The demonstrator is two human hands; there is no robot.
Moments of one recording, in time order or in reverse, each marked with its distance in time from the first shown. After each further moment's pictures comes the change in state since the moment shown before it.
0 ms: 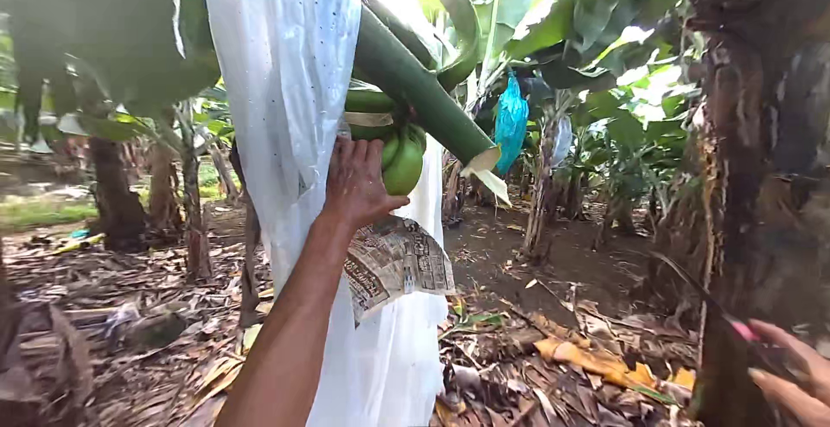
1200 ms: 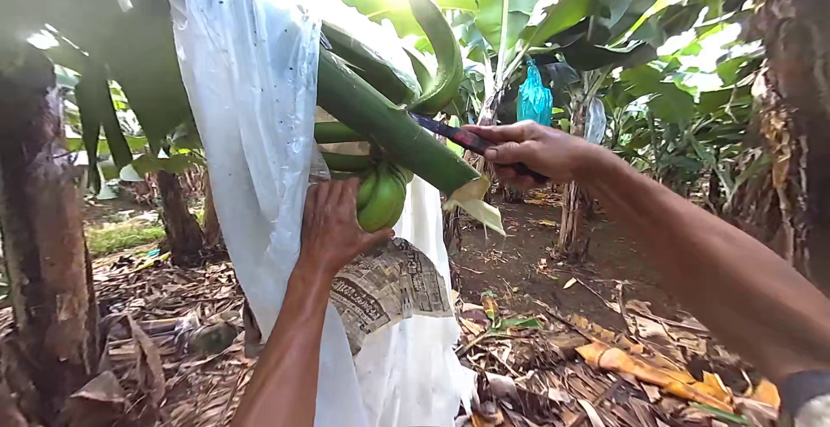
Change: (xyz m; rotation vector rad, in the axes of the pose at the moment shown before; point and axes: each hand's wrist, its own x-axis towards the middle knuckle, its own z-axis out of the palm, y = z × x) left_hand -0.038 -0.017 0.014 0.092 0.093 0.014; right_hand 0.226 -0.347 0.012 0.566 -0.723 -0.853
